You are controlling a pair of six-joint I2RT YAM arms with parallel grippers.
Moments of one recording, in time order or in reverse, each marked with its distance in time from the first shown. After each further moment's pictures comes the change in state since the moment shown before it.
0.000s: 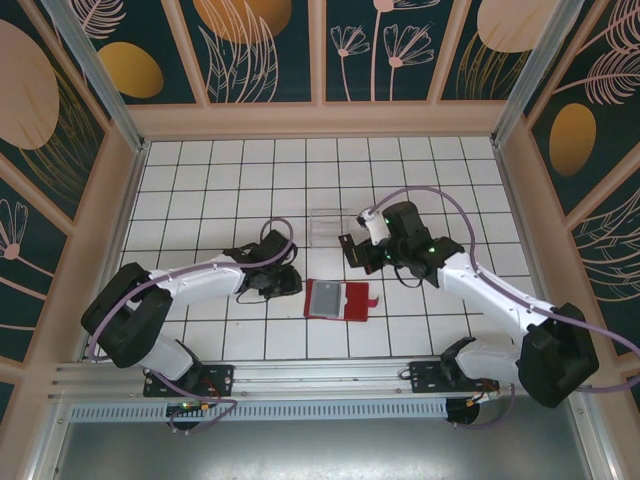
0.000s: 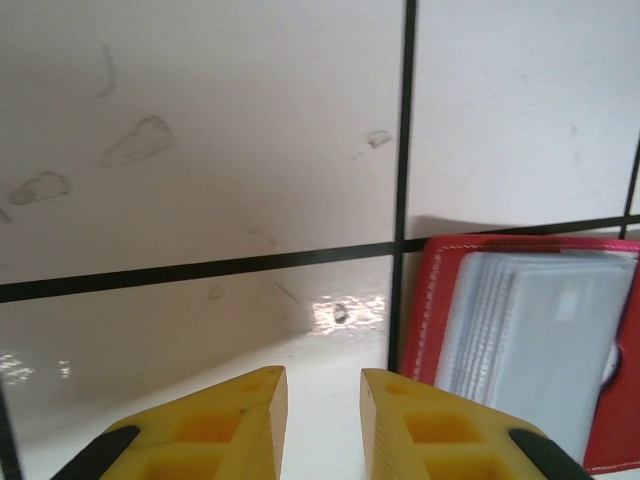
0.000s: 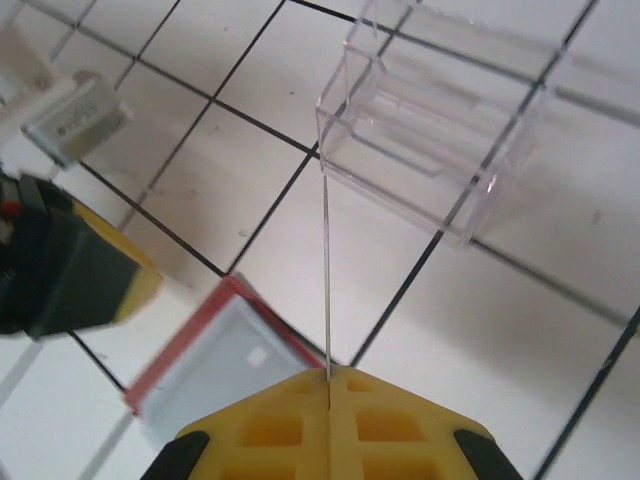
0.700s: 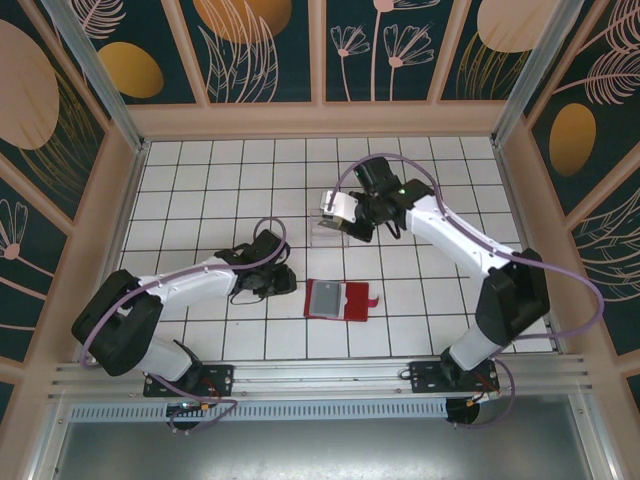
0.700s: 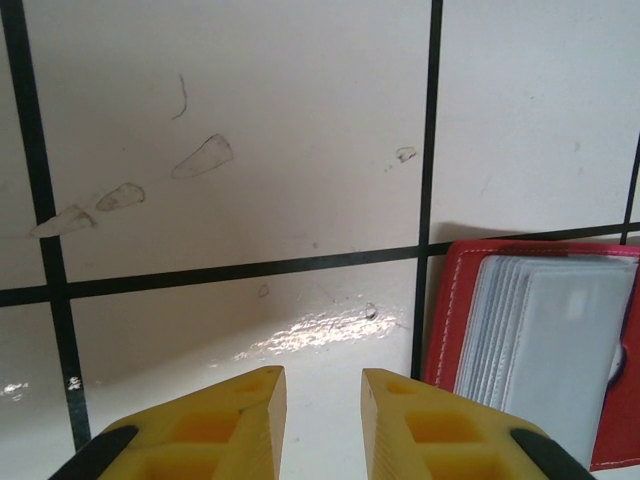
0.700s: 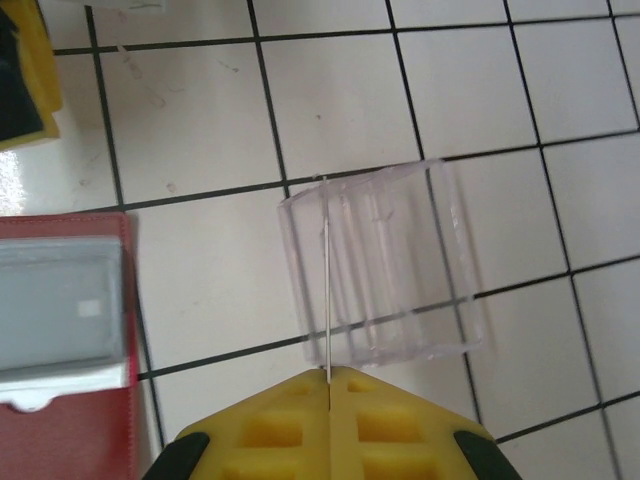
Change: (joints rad) left arm 0.024 -0.060 -0.035 -0.002 -0.008 0.029; right arm -0.005 0.392 0.555 -0.357 -0.003 -0.911
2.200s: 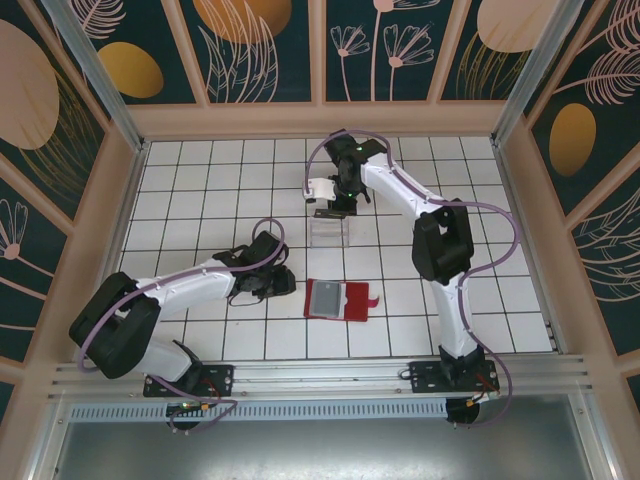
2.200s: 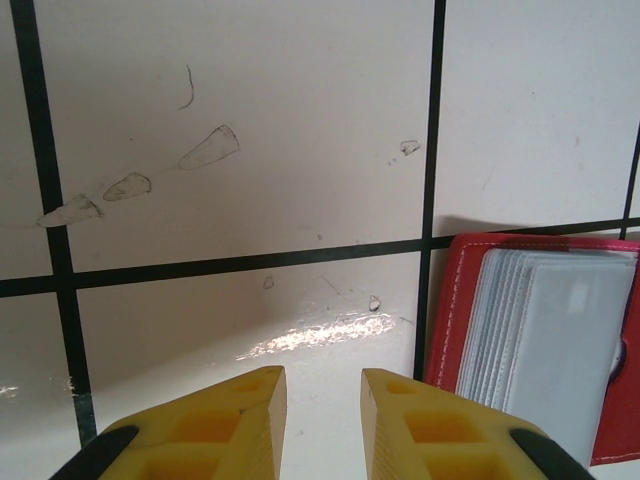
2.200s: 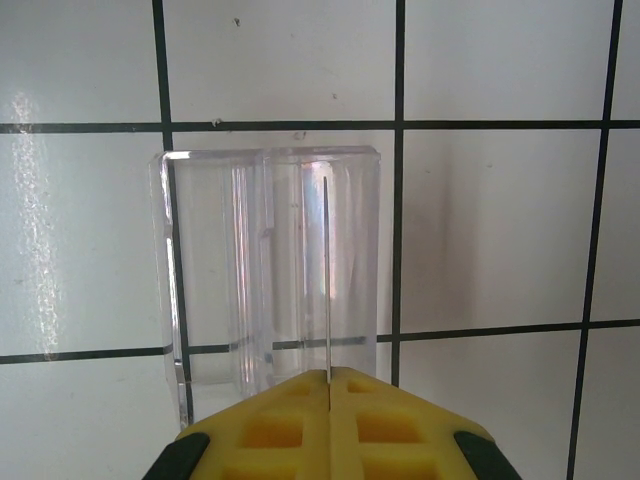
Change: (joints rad) left arm 0.002 -0.010 -0.016 0.012 0.002 -0.004; right arm -0.035 0.565 0.620 -0.350 0.077 -0.210
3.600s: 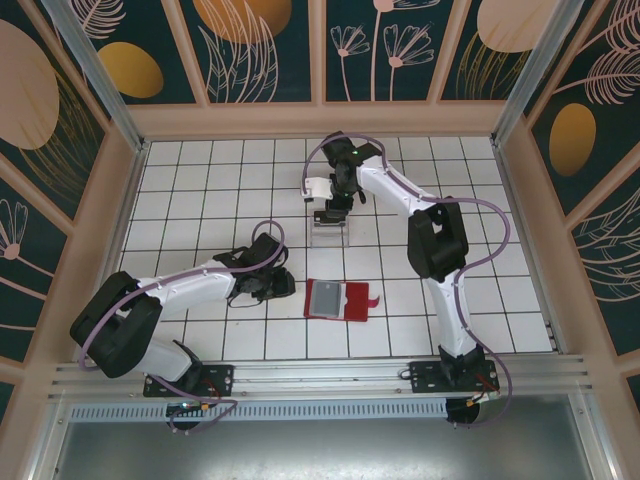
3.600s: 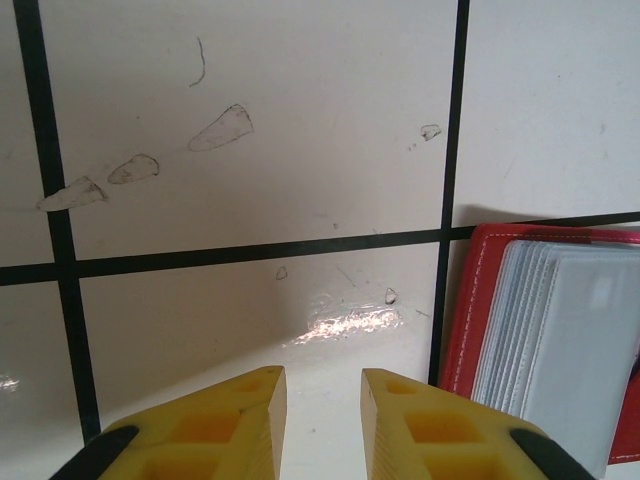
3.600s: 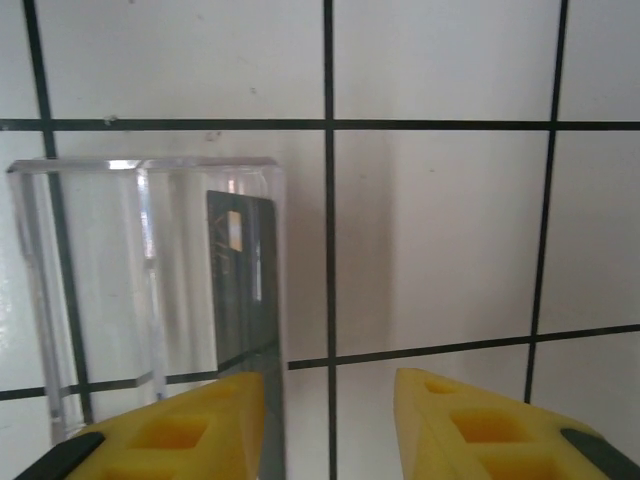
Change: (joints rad) left arm 0.000 0.002 -0.016 0.008 0.006 -0.004; right arm 0.002 0.048 -0.001 0.121 0.068 -0.014
